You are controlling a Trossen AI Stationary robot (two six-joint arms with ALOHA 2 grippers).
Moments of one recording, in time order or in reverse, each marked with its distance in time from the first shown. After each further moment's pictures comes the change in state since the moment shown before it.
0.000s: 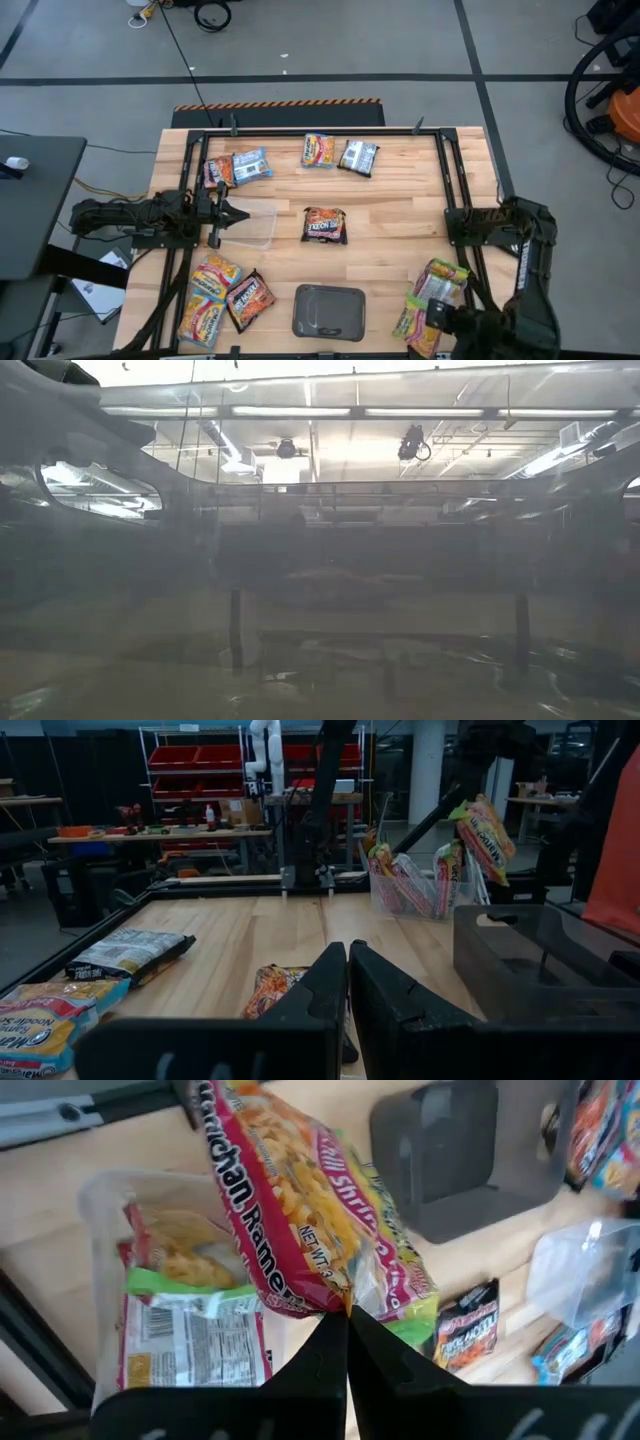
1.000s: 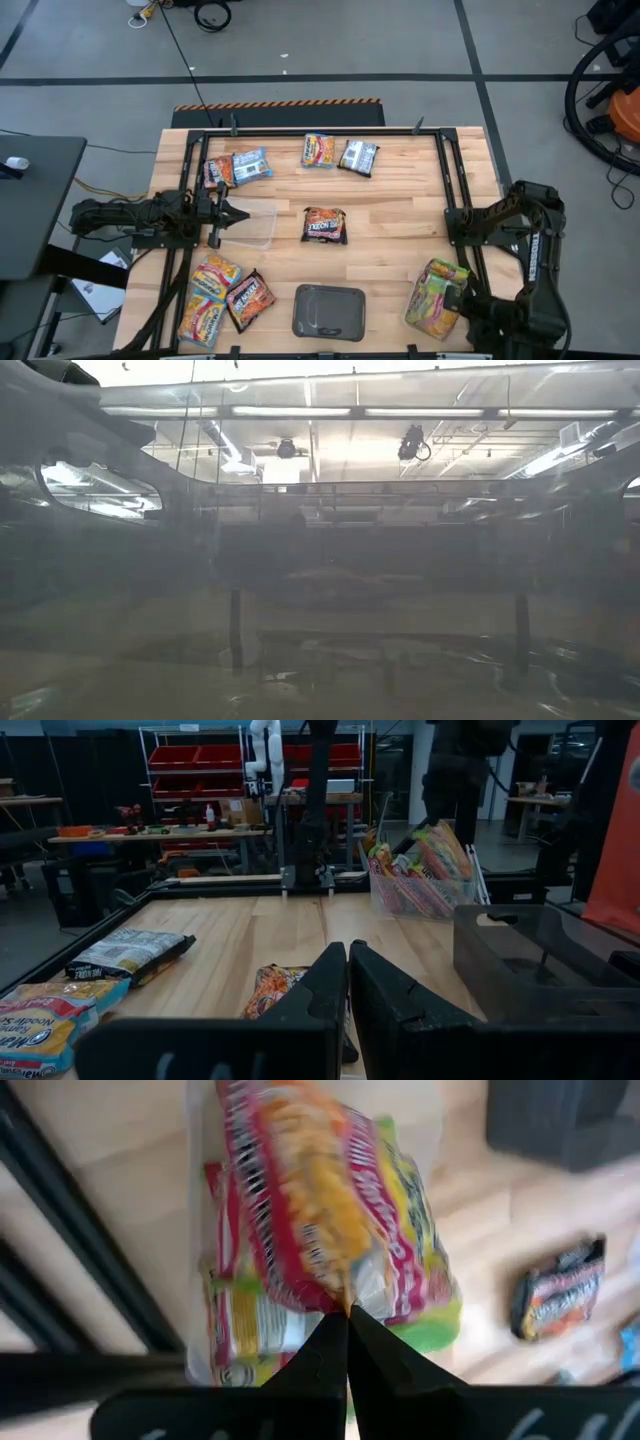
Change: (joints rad) left arm 0.000 0.000 0.000 0.000 0.000 0.000; right arm 0.123 -0.147 -0.370 0.082 -0.094 0.171
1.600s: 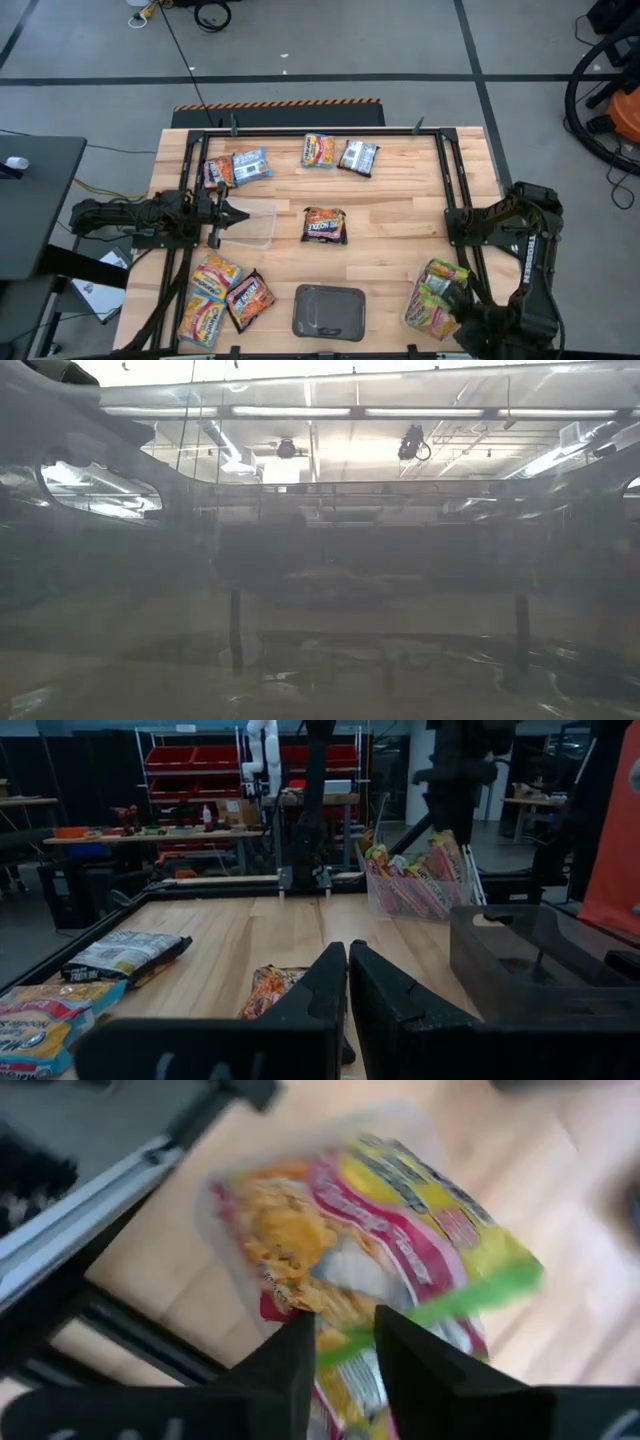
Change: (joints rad) left arm 0.000 0.000 0.000 0.001 0.007 0.000; right arm -0.034 0.002 -0.012 0.112 -0.069 0.499
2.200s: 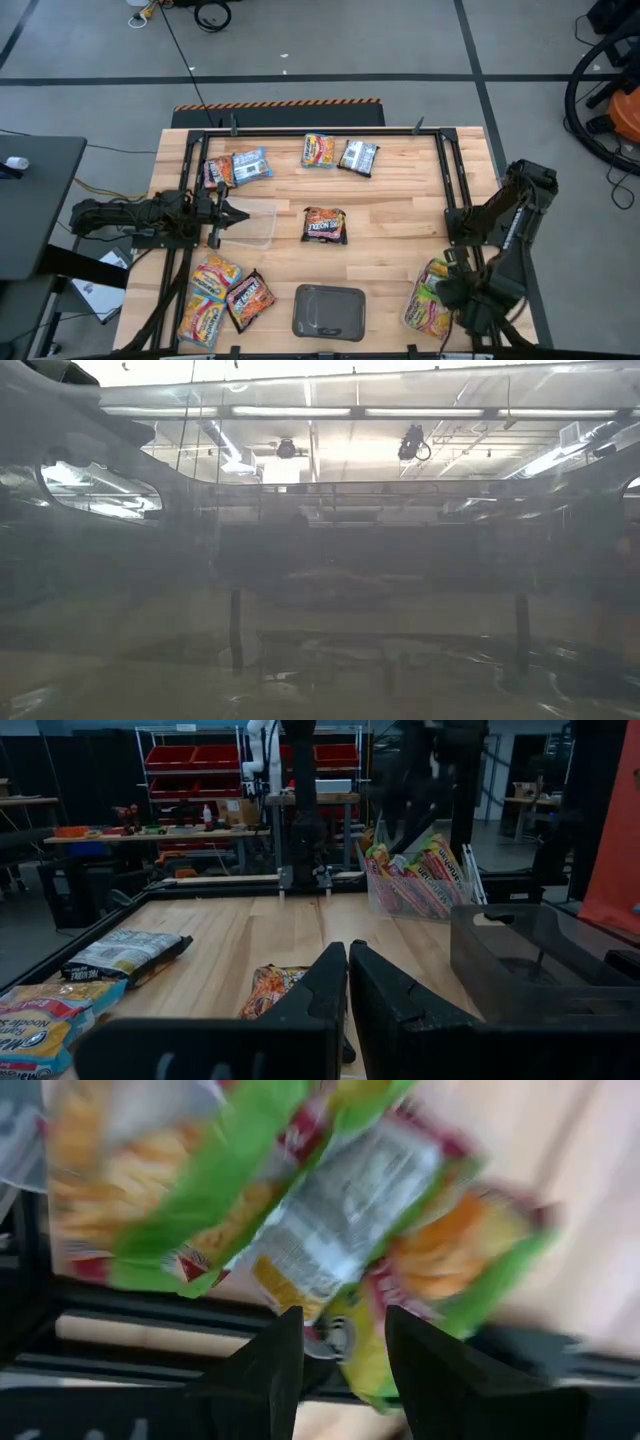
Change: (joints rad) left arm 0.000 0.000 0.000 -0.001 0.000 0.000; right arm -0.181 -0.194 -0.270 -0.012 -0.269 0.324
